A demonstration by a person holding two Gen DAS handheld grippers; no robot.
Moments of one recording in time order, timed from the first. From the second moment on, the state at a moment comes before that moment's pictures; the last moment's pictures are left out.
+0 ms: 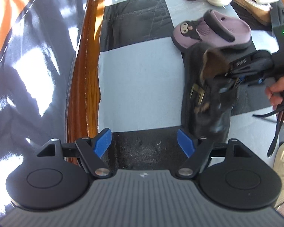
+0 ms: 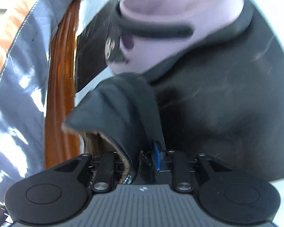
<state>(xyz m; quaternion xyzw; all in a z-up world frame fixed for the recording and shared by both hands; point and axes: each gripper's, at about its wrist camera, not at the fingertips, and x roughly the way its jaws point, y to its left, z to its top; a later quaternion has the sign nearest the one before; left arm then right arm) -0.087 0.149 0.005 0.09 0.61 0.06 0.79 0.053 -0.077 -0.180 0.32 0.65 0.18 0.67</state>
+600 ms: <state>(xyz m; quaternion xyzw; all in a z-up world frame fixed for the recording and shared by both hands) -0.076 0.136 0.003 0.06 0.61 0.04 0.79 0.084 -0.059 -0.126 0.06 0.56 0.15 0.81</state>
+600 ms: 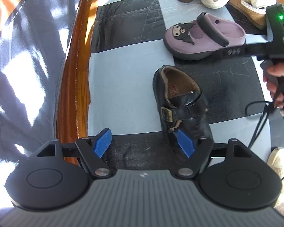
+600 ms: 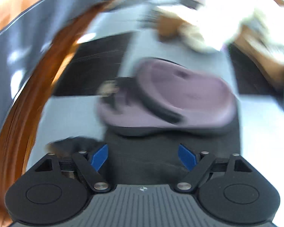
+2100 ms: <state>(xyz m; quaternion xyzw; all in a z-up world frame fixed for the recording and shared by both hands) 0.158 0.025 -0.137 -0.10 0.58 0.12 0.80 0.016 -0.296 -0.137 0.20 0.56 0.02 0.80</state>
